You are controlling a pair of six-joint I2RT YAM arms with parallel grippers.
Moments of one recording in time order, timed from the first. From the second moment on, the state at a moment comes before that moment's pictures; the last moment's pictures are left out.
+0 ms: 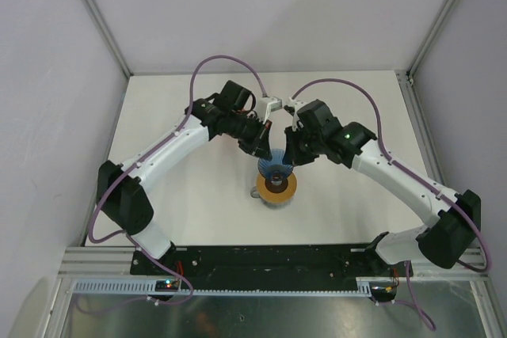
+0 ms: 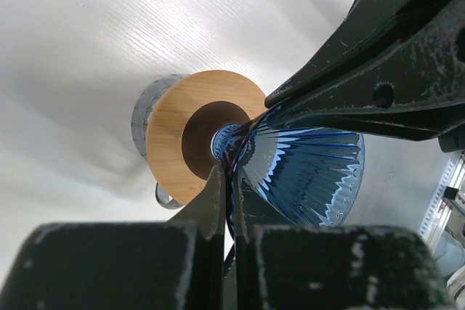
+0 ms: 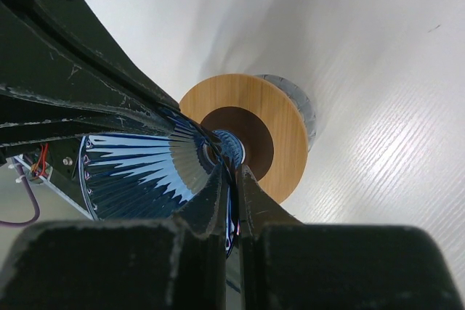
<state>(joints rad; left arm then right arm) -0.64 1.63 1.51 -0.82 0.63 -0.04 0.72 1.37 1.29 -0.75 -0.12 0.39</state>
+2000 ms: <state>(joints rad) -0.64 1.65 1.46 -0.81 0.62 -0.04 0.72 1.41 1.28 -0.76 -0.12 0.39</state>
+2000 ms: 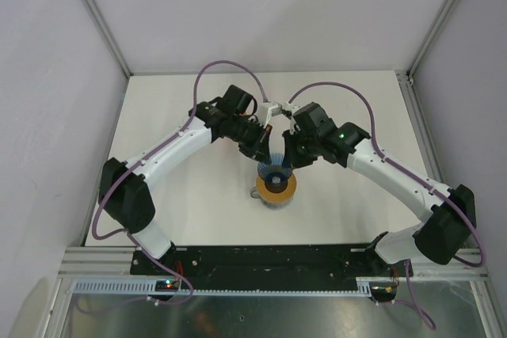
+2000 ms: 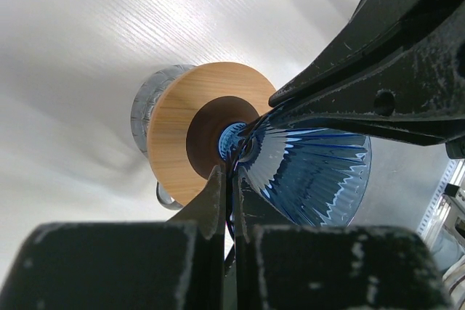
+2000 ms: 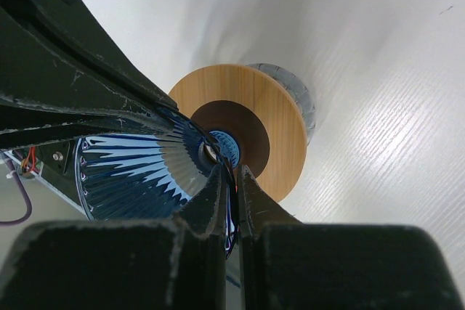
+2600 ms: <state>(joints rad) -0.64 1.62 1.40 -0.73 0.64 -0.03 0.72 1.37 1.22 -0.70 -0.12 0.42</state>
